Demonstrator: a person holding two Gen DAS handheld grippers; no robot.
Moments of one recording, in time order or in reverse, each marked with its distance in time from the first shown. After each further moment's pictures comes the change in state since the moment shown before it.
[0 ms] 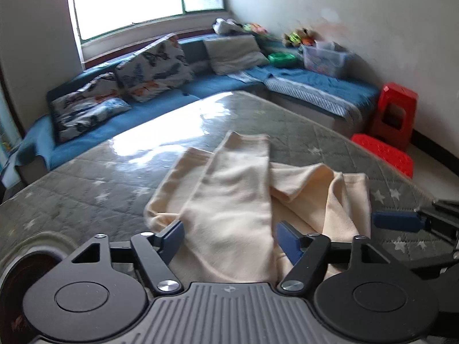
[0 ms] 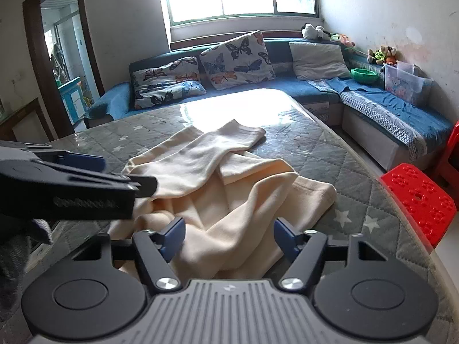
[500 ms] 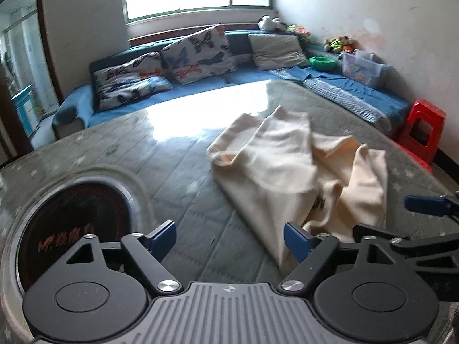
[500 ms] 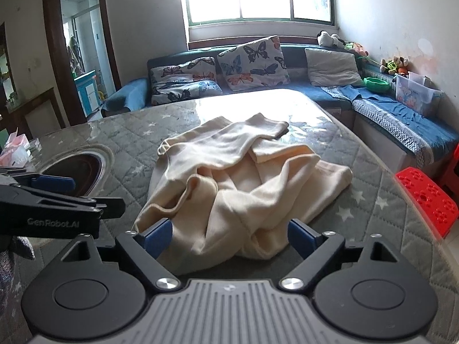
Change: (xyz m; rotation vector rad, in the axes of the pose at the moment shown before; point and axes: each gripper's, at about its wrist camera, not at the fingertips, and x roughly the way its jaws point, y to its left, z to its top) left arm -0.071 0.020 -0.062 -0.155 -0.014 0.117; right arm -0.037 0.030 -0.032 -0.063 -0.023 0.036
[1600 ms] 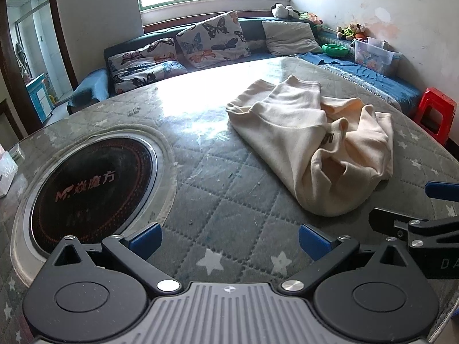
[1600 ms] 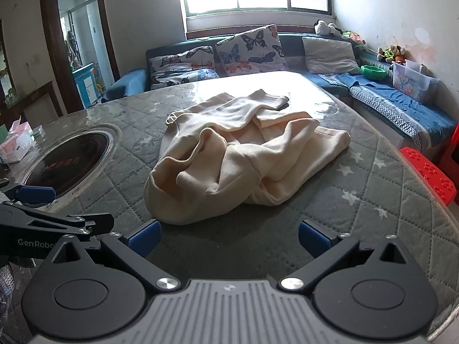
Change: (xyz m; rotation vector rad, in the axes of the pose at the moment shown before) left arm -0.023 0.004 -0.061 -0.024 0.056 0.078; right arm -0.022 0.012 -0.039 0.006 0.046 -0.002
